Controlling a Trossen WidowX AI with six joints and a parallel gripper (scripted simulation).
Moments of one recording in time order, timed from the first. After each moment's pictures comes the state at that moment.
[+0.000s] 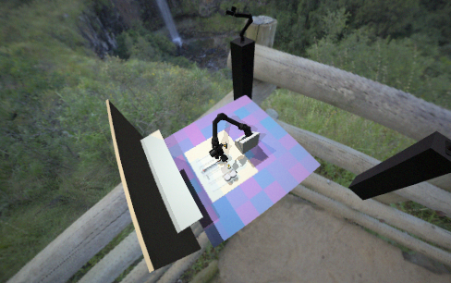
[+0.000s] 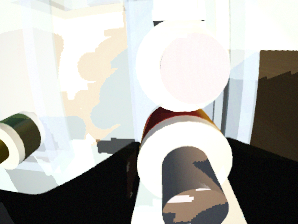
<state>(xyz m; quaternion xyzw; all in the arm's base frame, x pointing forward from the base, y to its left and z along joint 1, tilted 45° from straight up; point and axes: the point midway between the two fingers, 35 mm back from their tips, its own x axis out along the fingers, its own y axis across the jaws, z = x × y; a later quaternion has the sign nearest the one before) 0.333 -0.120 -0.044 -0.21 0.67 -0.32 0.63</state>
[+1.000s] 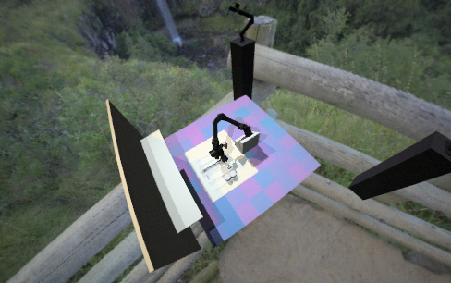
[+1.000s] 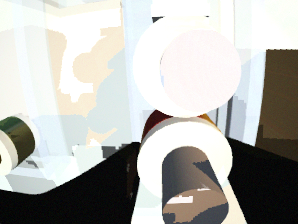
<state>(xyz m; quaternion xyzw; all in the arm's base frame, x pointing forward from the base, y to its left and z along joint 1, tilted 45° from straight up) 0.332 -0.126 -0.050 -0.21 0.67 -0.32 0.64</state>
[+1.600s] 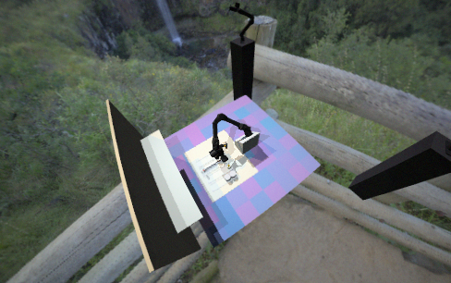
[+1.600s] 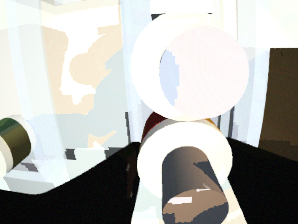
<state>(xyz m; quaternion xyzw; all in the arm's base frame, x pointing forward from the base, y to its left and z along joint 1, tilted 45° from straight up) 0.331 -0.130 -0.053 -0.21 0.67 -0.32 0.64</state>
